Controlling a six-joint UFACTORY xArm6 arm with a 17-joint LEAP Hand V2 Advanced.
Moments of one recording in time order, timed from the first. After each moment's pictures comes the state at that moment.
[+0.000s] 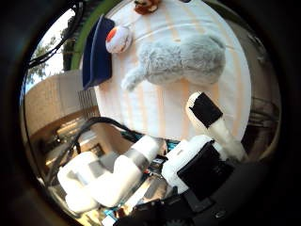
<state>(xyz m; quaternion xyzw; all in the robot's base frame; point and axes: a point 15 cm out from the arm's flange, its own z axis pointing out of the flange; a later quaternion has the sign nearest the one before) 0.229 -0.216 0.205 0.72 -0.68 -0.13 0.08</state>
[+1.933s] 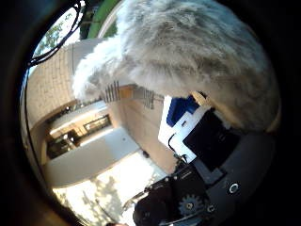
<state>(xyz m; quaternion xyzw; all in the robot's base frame) 0.439 0.237 0.242 0.82 -0.53 -0.22 0.03</state>
